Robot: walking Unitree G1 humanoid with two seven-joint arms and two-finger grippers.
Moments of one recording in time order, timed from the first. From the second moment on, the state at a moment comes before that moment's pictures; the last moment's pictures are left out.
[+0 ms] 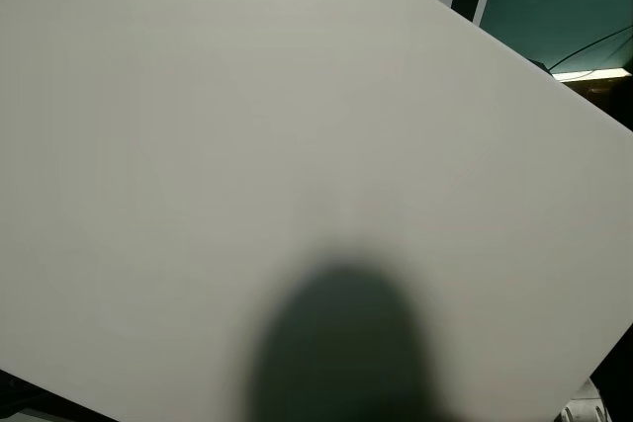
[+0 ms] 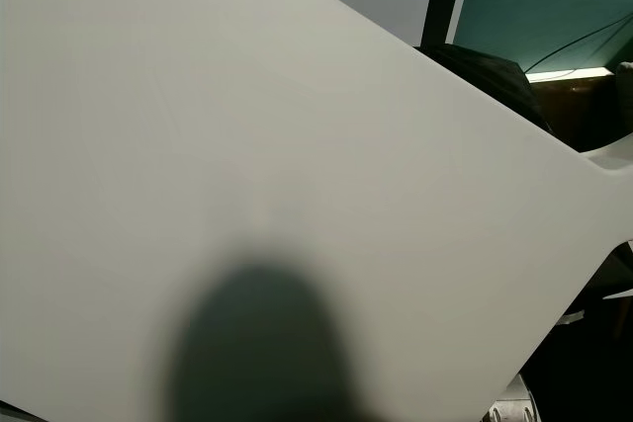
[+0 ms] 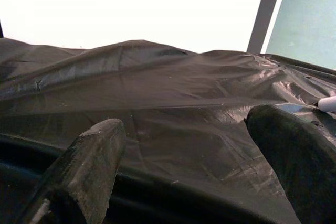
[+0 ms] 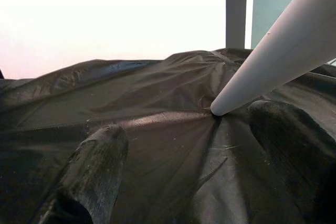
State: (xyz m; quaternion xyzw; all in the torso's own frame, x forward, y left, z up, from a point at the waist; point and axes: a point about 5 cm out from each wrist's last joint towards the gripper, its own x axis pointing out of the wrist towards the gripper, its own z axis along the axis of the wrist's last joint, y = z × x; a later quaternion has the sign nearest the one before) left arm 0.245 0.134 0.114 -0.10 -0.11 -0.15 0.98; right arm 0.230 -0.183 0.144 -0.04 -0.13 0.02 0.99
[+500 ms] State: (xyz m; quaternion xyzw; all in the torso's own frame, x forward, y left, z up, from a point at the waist) left arm 0.245 0.136 0.116 -0.10 -0.11 -0.15 0.98; right arm 0.232 -0.181 0.146 -0.04 -0.13 0.01 0.99
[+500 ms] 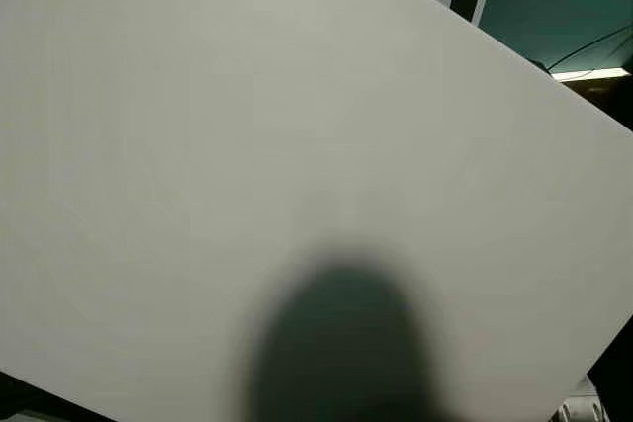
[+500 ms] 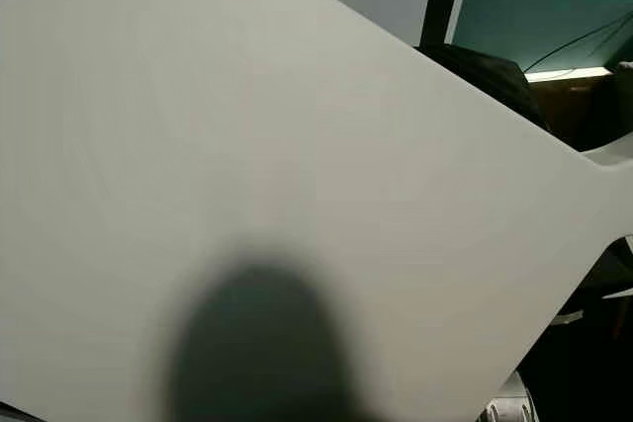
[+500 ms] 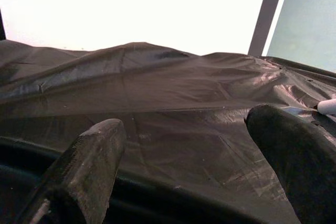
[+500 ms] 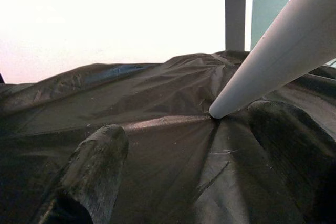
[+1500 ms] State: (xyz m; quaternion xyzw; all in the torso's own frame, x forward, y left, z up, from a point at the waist) left arm 0.245 0.138 0.122 -0.10 -0.13 -0.14 0.98; right arm 0.237 -0.182 0.149 -0.05 -0.14 0.01 0.99
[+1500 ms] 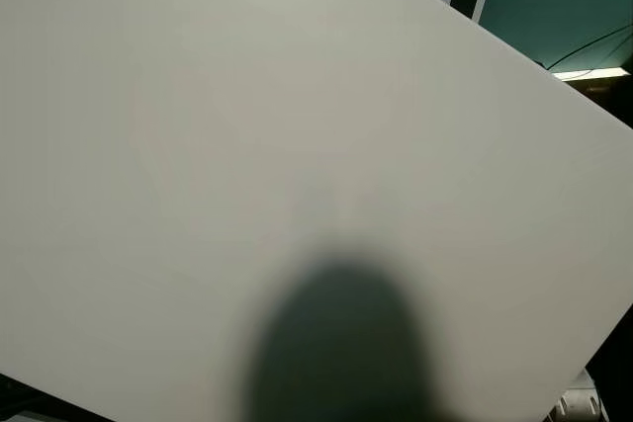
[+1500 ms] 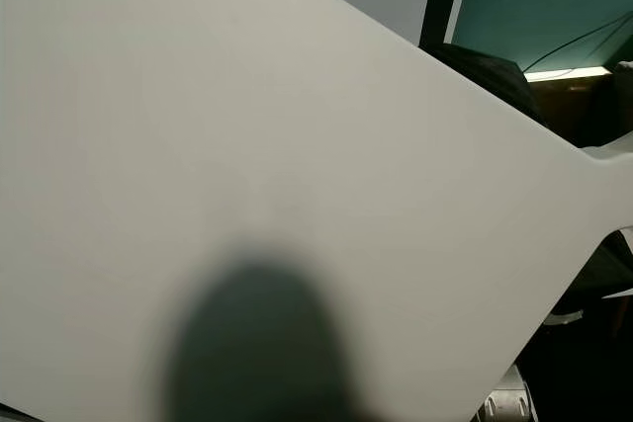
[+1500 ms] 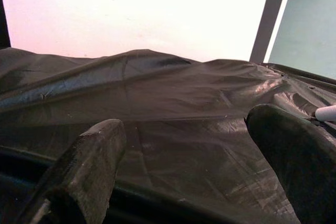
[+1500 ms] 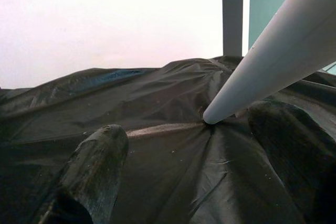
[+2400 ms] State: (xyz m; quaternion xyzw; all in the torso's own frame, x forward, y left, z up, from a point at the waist) left arm 0.245 0.139 0.121 -0.09 -0.13 -0.14 0.98; right arm 0.237 -0.181 0.149 -0.05 -0.14 0.01 0.99
